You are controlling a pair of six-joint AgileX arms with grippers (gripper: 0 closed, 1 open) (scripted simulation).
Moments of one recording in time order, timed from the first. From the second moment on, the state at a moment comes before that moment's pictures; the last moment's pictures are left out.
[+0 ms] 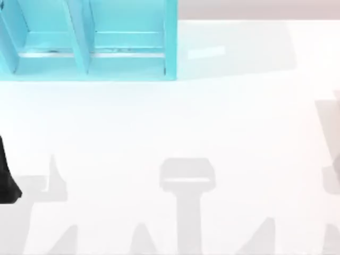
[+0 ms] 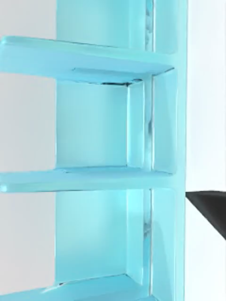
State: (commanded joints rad) left arm 0.00 0.00 0.00 0.00 0.00 0.00; right arm -0.14 0.37 0.32 -0.30 0.00 -0.13
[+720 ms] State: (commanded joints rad) left arm 0.00 0.00 0.00 0.00 0.00 0.00; right arm -0.47 1.45 1.13 -1.06 0.00 -0.46
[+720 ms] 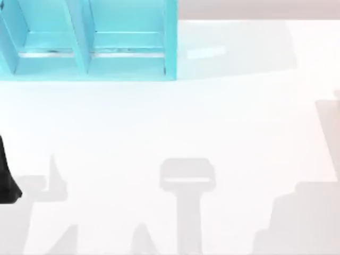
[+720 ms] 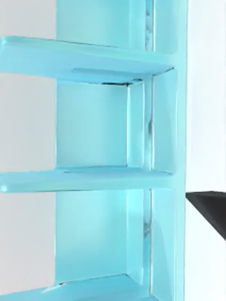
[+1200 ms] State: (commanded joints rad) left arm 0.00 0.00 0.00 0.00 0.00 0.00; right arm -0.54 1.65 1.29 -1.20 0.00 -0.52
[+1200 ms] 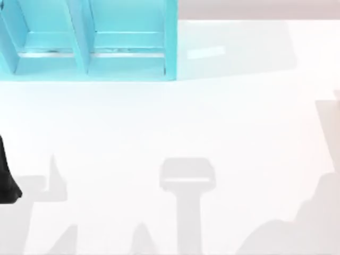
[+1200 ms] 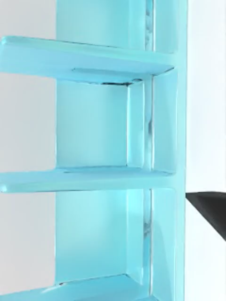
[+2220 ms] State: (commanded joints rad) left arm 0.00 0.00 0.00 0.00 0.00 0.00; right arm -0.53 1.78 1.01 -0.80 0.00 -0.52
